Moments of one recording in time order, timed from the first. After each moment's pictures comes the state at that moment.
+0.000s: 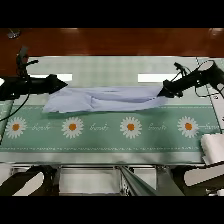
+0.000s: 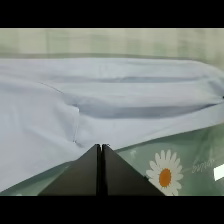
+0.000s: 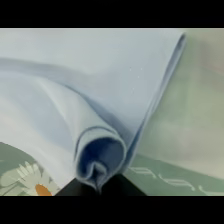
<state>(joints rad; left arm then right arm) 0.05 -1.07 0.93 0.75 -0.99 -1.25 -0.19 -1.68 1.38 -1.00 1.38 1.33</state>
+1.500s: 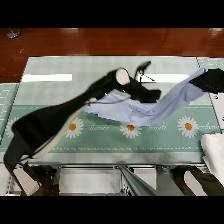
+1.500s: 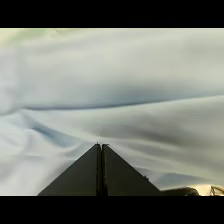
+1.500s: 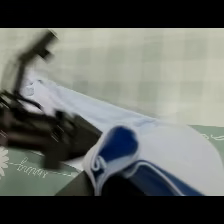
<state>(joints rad) -0.75 -1.90 1.81 0.78 -0.96 -1.62 -0.23 -0.85 1.20 -1.00 1.39 1.46</state>
